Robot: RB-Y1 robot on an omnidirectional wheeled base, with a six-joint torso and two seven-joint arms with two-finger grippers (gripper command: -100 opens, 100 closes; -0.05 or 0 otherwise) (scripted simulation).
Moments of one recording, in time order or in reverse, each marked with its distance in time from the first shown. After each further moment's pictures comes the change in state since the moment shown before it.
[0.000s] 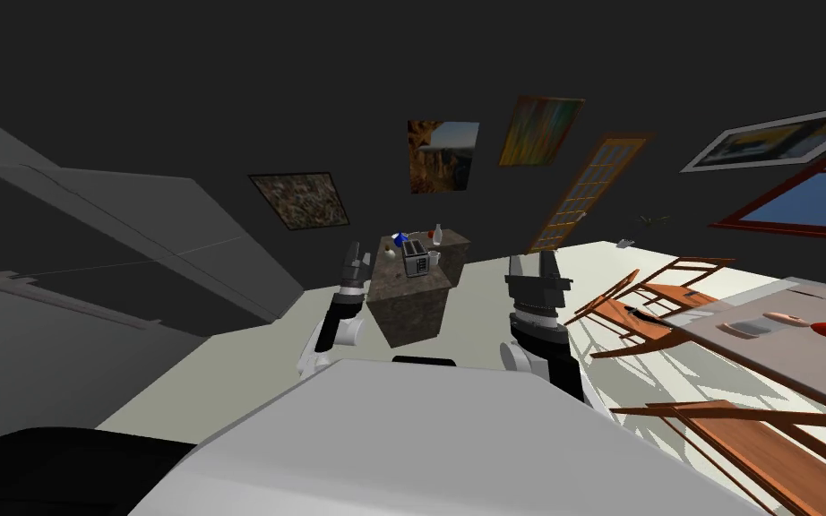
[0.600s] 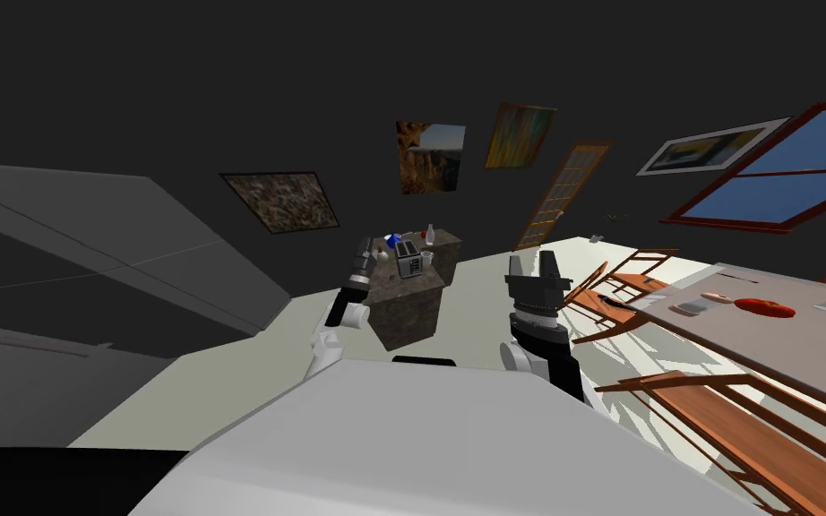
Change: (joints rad) left arm -0.172 0.064 -0.003 0.097 0.075 0.157 -0.008; right arm 0.000 0.000 0.000 0.000 0.000 0.000 0.000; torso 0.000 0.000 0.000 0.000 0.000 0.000
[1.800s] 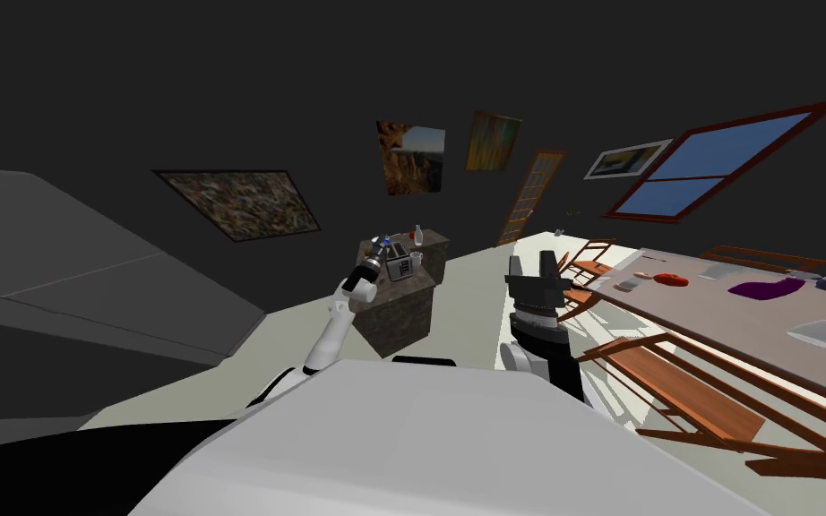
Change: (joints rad) left arm -0.308 0.095 -0.027 0.226 0.133 0.304 -0.045; right arm 0.000 0.000 0.000 0.000 0.000 0.000 0.000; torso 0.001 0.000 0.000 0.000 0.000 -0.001
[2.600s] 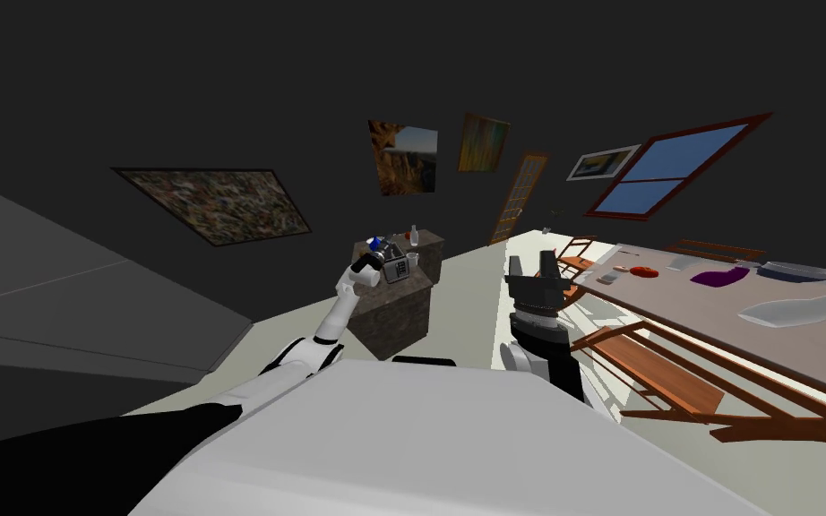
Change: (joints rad) left arm -0.210 0.056 -0.017 0.203 0.076 0.217 -0.041; right arm 0.000 0.000 0.000 0.000 0.000 0.000 0.000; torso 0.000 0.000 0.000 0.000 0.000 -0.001
